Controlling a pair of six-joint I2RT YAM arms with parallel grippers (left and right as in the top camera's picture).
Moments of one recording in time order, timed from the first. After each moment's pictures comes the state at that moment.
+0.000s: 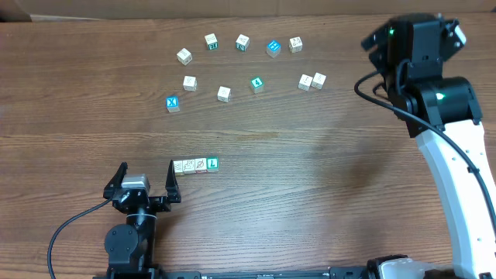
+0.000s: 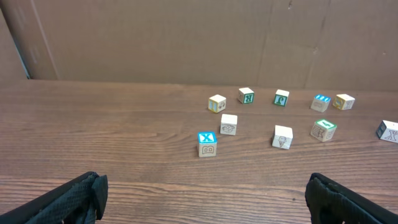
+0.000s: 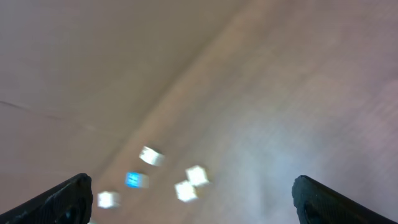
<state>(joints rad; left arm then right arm) 0.00 0.01 0.01 -0.08 -0.02 -0.05 0.17 1.46 1.60 -0.90 0.42 0.95</state>
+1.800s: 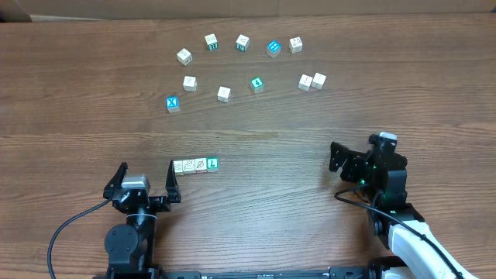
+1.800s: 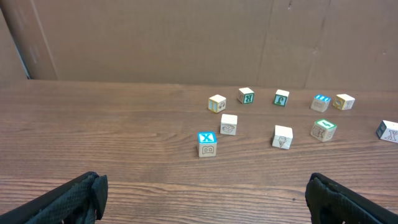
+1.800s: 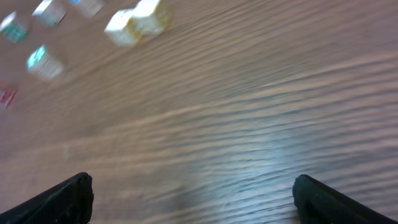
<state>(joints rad) 0.00 0.01 0.01 -0.08 -0.02 -0.05 0.07 1.14 0.24 0.27 -0.07 0.34</state>
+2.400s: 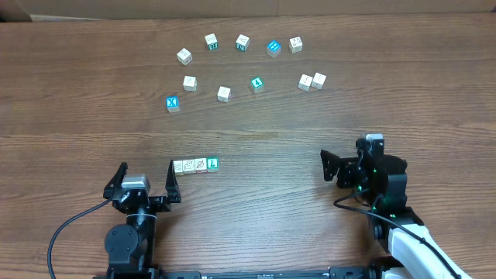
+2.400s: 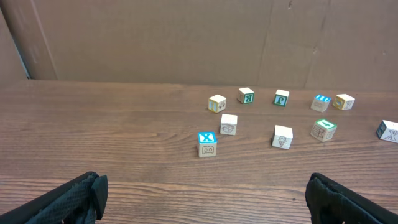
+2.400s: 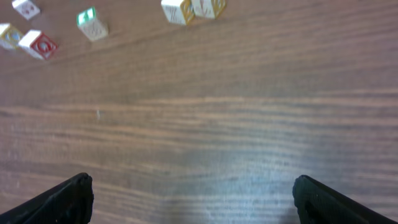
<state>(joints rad) 0.00 0.01 0.01 -0.08 -0.02 -0.05 0.06 1.12 0.20 0.31 -0.20 0.16</state>
